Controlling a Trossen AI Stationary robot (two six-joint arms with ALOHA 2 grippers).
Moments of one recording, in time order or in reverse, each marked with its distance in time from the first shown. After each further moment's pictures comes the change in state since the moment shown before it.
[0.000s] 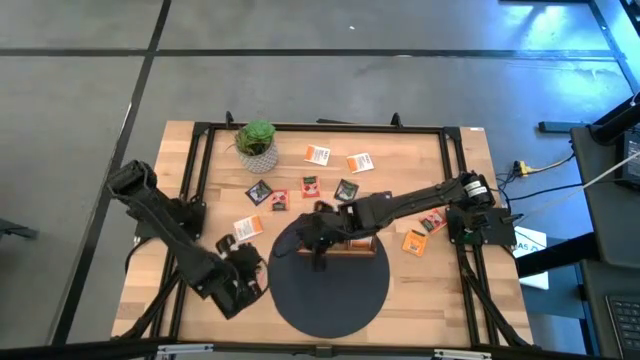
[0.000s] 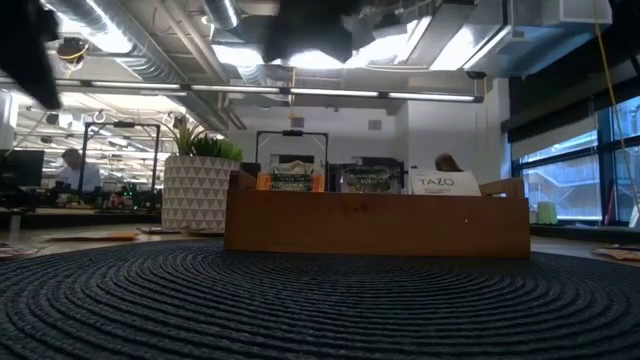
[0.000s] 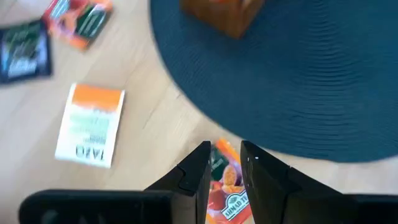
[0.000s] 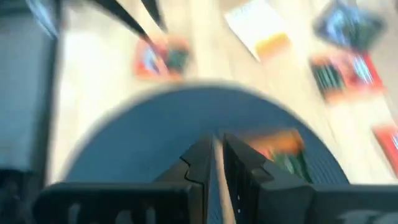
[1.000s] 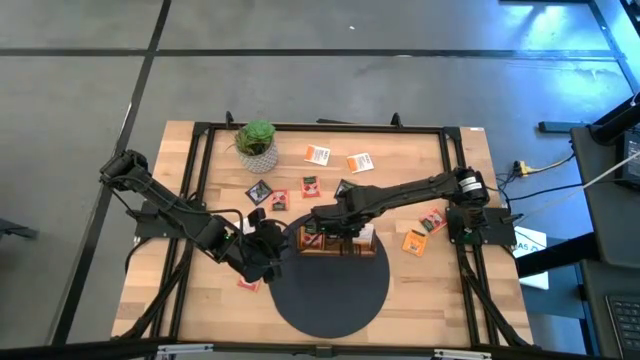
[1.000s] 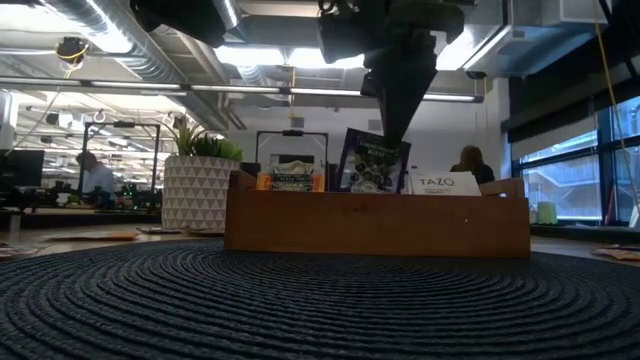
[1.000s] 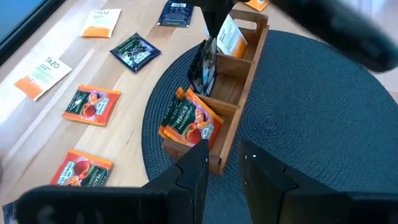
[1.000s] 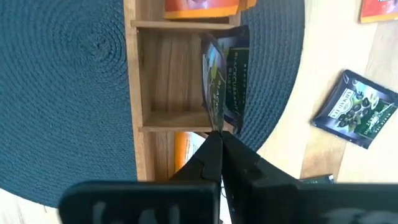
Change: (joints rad) left arm 0.252 -0.148 0.001 0.356 -0.115 0.687; right arm -0.095 0.022 -0.013 -0.576 -0.041 -0.233
